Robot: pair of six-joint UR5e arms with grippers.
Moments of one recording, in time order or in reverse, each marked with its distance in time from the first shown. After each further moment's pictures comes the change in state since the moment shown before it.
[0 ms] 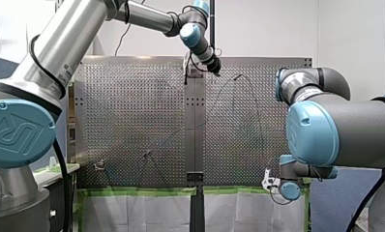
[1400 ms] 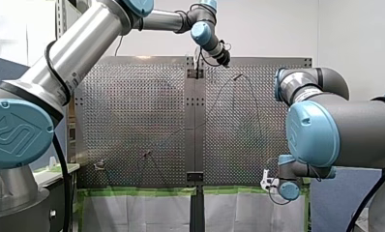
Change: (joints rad) left arm -0.022 -0.147 0.292 -0.024 -0.013 0.040; right arm 0.009 0.000 -0.001 0.010 -0.009 0.001
